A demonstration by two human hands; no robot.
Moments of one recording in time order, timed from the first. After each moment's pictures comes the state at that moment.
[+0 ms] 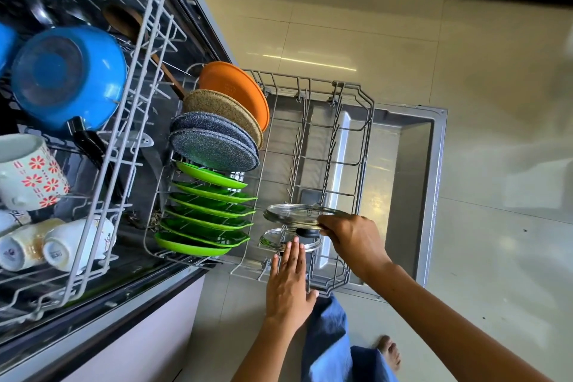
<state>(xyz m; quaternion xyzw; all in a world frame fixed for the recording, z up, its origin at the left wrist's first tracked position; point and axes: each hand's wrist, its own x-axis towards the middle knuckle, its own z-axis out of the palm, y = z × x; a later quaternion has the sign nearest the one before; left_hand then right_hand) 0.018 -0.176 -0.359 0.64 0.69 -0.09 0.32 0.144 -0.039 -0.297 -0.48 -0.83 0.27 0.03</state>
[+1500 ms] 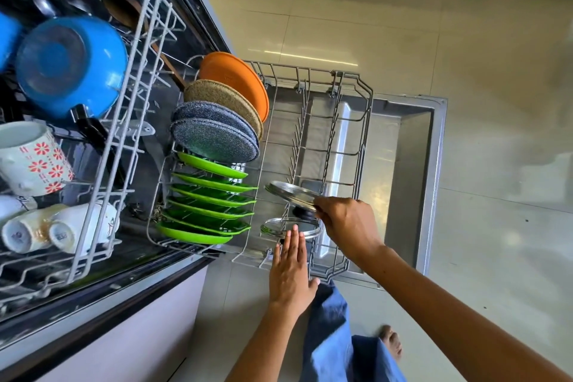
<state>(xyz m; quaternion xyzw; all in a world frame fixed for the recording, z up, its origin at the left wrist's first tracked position) 0.025 -0.183 -0.361 0.66 0.69 -0.11 0.25 0.138 -0.044 -0.298 -0.49 -0.83 0.25 0.06</state>
